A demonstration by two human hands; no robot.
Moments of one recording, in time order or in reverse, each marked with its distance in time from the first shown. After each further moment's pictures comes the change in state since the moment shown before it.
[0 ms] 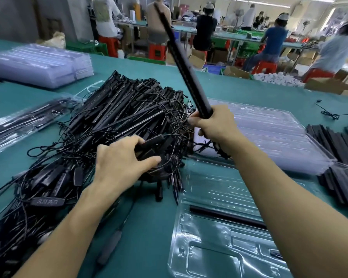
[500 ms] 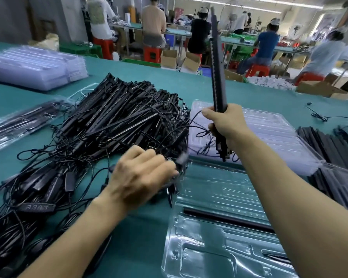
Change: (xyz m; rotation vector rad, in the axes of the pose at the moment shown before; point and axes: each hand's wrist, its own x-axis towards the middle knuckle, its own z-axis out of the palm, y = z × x) left_hand -0.012 0.022 0.019 0.114 0.447 0.937; right_hand 0.009 0.005 -0.027 0.288 0.153 0.167
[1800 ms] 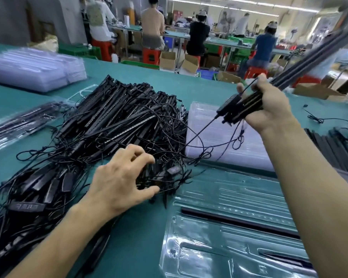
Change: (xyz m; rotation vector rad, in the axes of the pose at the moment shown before) left_hand -0.018 -0.008 -0.025 -0.083 -0.424 -0.450; right_hand 0.010 -0.047 -0.057 0.910 0.100 0.092
